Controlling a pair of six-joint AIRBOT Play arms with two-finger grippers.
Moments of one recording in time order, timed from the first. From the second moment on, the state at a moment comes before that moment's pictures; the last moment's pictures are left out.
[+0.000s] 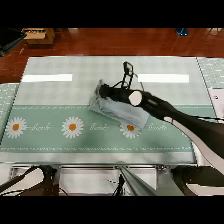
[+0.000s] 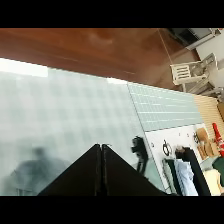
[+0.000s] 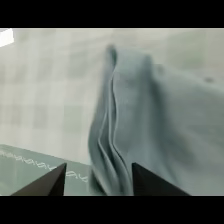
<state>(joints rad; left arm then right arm) 0.42 -1.20 1.41 0.33 -1.33 -1.15 0.68 -1.56 1.11 -0.82 0.22 1.74</state>
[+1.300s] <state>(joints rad) 0.42 -1.20 1.41 0.56 -1.38 -1.15 0.12 -1.17 0.50 -0.58 0.71 1.40</state>
